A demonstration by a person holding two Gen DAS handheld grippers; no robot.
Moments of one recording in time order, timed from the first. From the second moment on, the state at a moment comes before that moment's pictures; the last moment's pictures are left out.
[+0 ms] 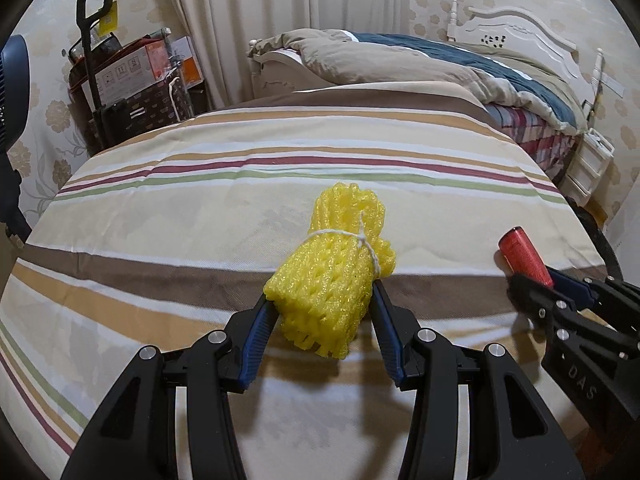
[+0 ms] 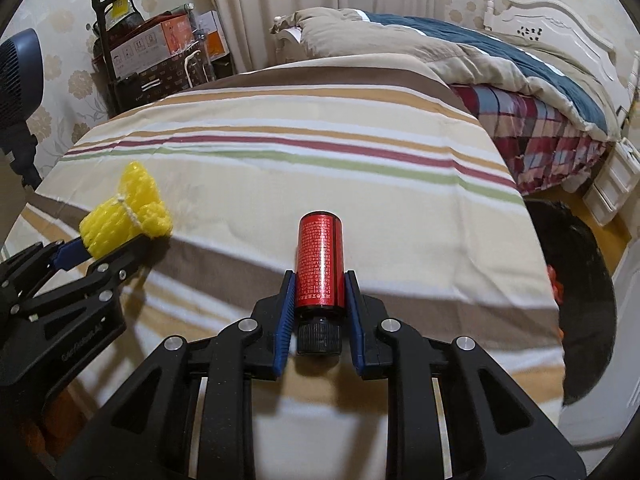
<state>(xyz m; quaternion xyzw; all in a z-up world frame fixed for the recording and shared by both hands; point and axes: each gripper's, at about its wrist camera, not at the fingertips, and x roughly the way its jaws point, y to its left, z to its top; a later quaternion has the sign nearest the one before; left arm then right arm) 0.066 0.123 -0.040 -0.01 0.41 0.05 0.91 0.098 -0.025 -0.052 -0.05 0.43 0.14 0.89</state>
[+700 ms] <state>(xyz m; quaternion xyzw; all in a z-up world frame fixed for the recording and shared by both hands) 0.034 0.056 -0.036 0.01 0.40 -0.01 0.92 0.037 -0.088 -0.045 -0.03 0.40 0.11 0.91</state>
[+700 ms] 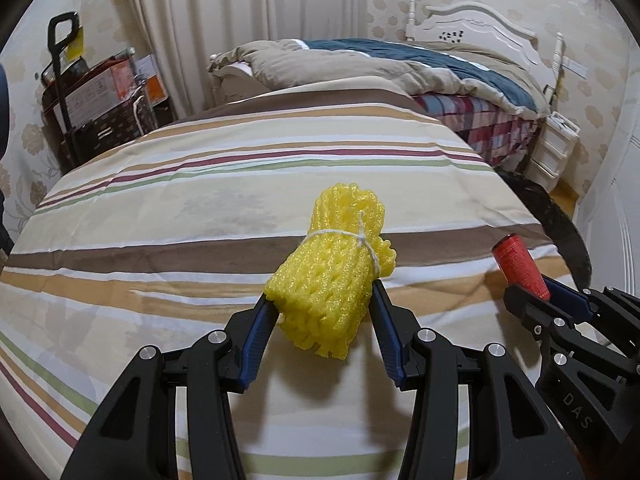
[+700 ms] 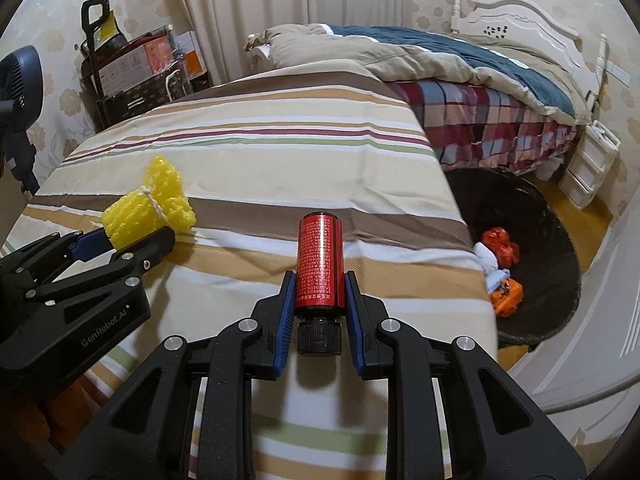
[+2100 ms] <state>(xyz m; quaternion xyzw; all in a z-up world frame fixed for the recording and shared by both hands) 0.105 -0.117 -0.010 0.07 0.33 -0.15 0.93 0.077 -0.256 -0.015 0.04 0.34 -0.06 0.94</state>
